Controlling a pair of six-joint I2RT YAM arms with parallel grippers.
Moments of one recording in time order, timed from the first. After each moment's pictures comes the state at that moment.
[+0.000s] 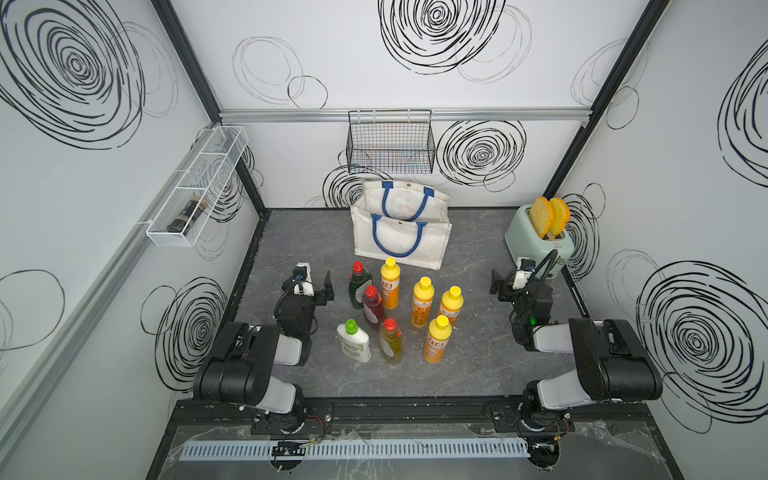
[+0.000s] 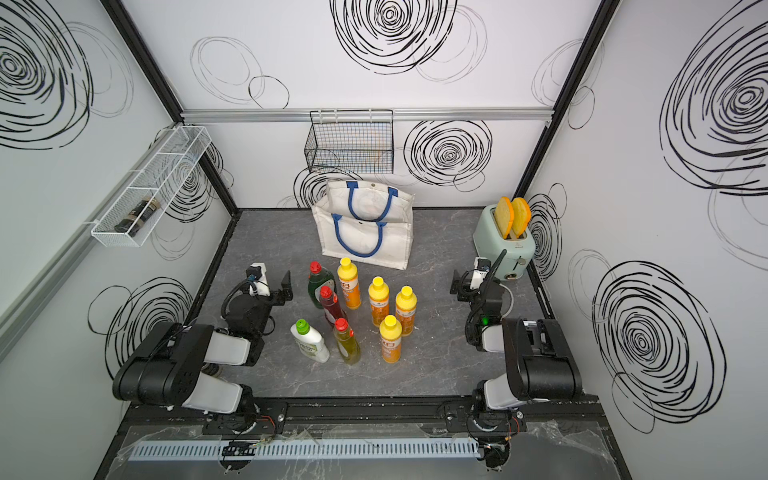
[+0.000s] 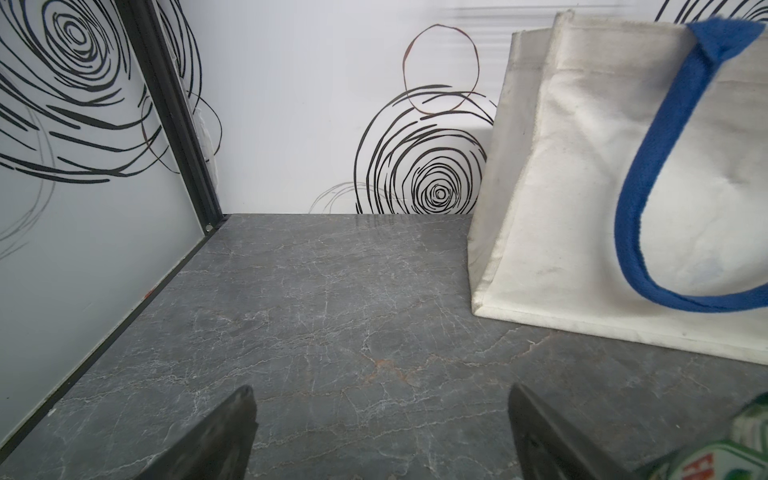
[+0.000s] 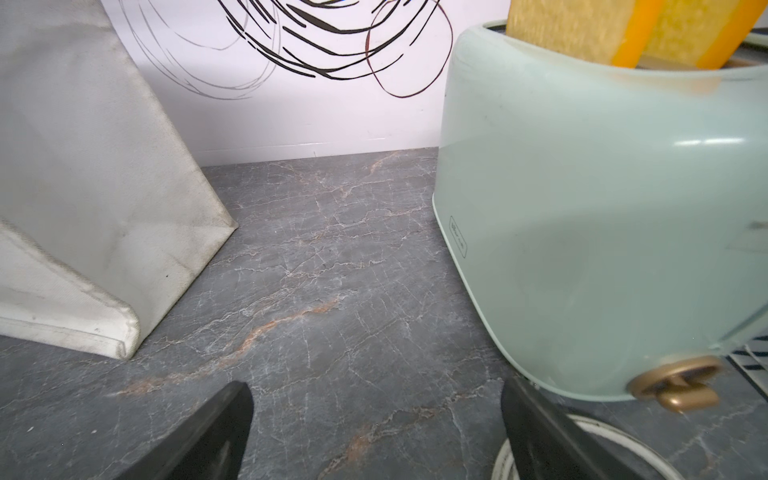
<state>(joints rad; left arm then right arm) -0.03 1.49 0.17 1.23 -0.05 -0.02 -0.01 1.47 0.27 0.95 0.00 0.06</state>
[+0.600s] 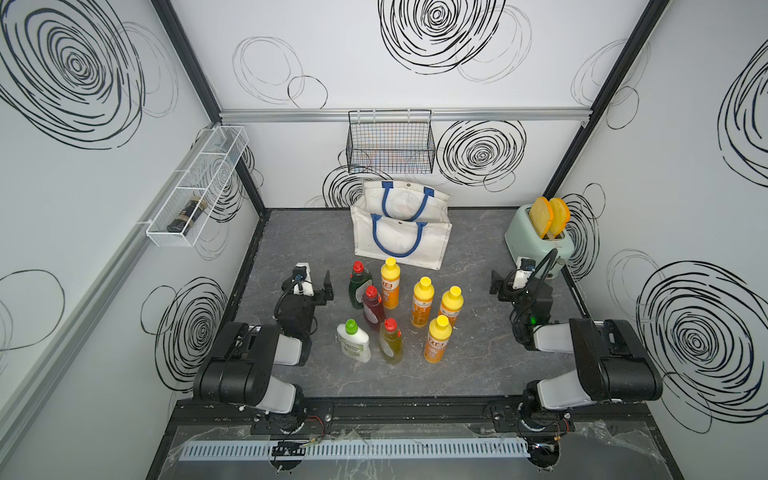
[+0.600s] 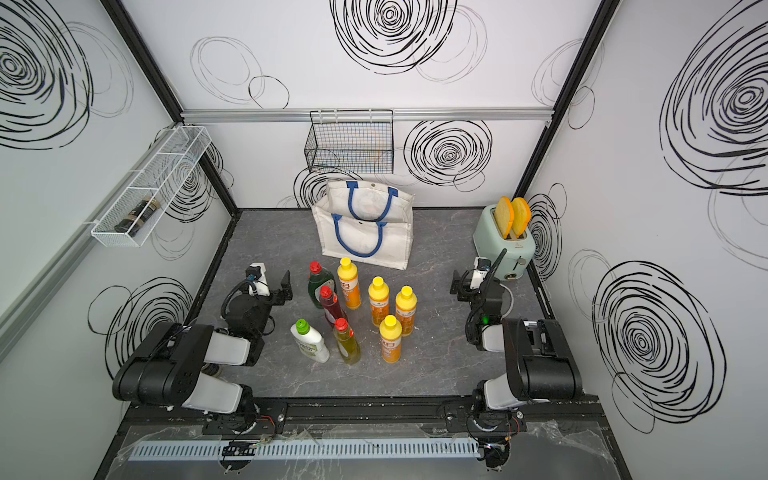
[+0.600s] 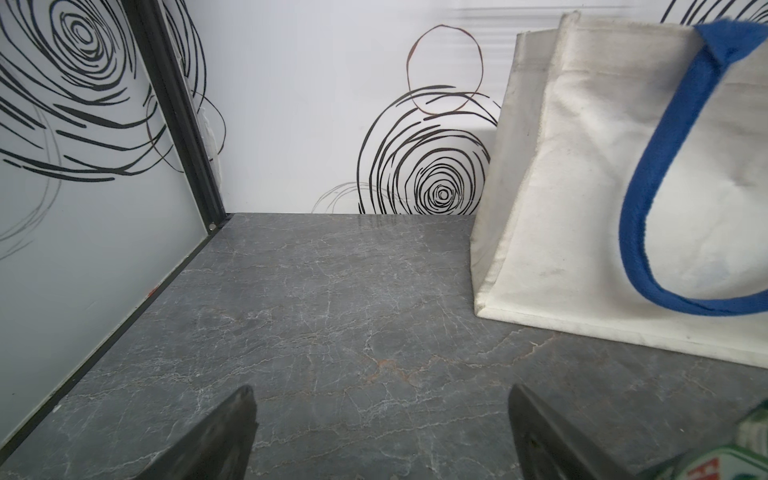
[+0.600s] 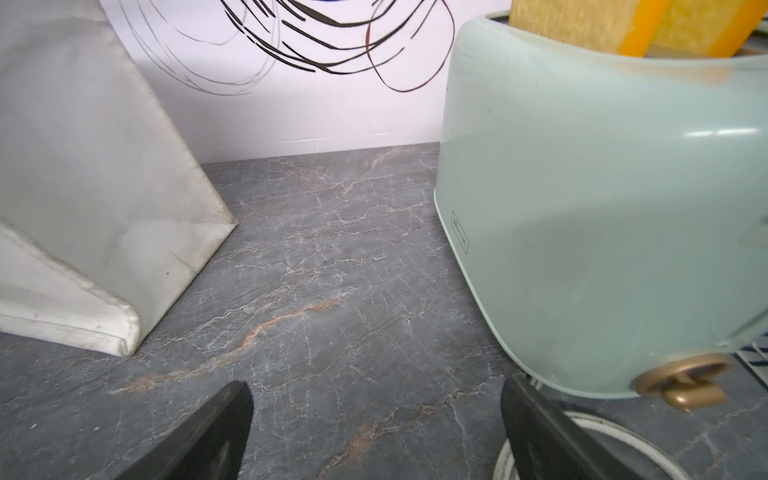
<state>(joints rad) -0.03 1.48 0.17 1.22 -0.08 -0.03 -0.01 1.46 0.29 0.88 0.02 0.08</state>
